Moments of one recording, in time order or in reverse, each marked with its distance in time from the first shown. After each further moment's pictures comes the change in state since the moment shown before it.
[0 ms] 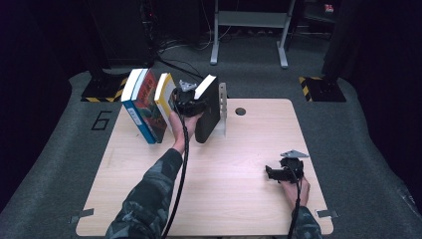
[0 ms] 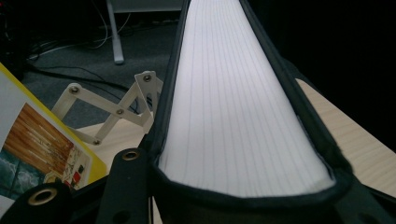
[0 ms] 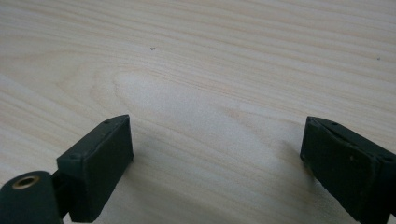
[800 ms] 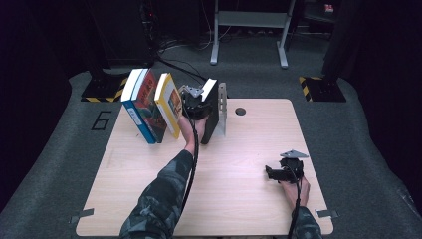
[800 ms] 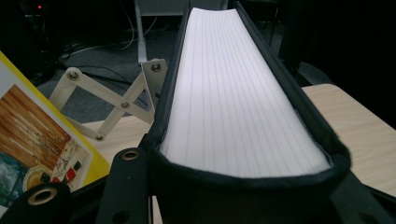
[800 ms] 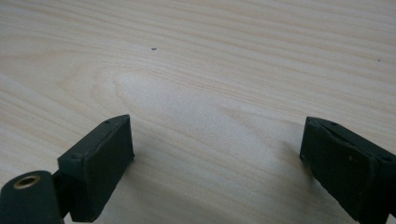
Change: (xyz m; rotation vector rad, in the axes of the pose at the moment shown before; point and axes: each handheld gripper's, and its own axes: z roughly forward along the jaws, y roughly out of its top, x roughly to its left) left arm -0.012 -0.024 0.032 -0.012 0.105 -0.037; right arm 0.001 0.000 0.000 -0.005 -0.004 -0.001
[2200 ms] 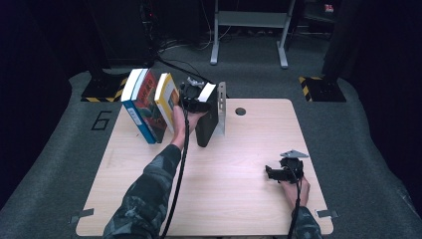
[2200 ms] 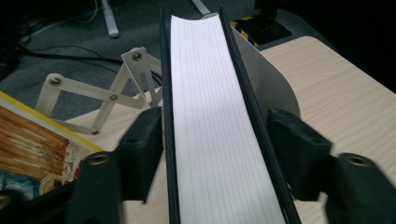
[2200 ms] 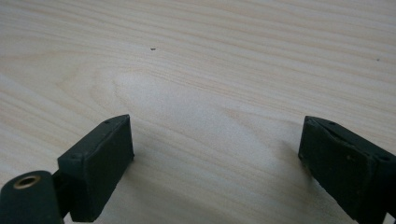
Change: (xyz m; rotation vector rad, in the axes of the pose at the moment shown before) left arm 0.015 0.035 -0.007 0.192 -0.121 0.139; right arm 0.000 0.000 0.000 0.004 -0.001 0.003
